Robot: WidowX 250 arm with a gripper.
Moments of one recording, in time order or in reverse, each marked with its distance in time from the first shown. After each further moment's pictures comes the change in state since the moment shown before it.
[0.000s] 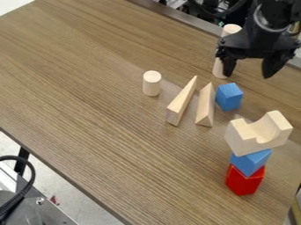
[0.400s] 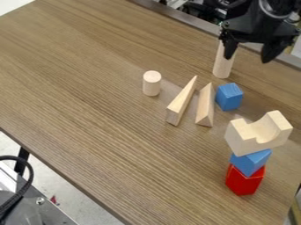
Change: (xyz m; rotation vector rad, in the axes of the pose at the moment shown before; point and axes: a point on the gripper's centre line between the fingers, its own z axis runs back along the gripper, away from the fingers) arm 0.030 0.002 -0.007 0.071 -0.056 -0.040
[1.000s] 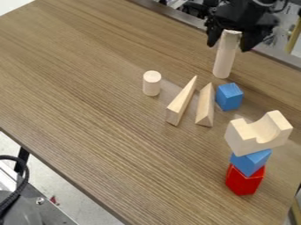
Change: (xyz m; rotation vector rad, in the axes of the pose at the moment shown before) arm 0.023 0.022 -0.014 0.125 0.008 0.043
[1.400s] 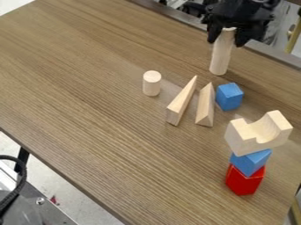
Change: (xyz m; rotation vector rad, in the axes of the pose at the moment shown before) arm 0.012 0.000 -0.007 -0.014 -0.008 0.032
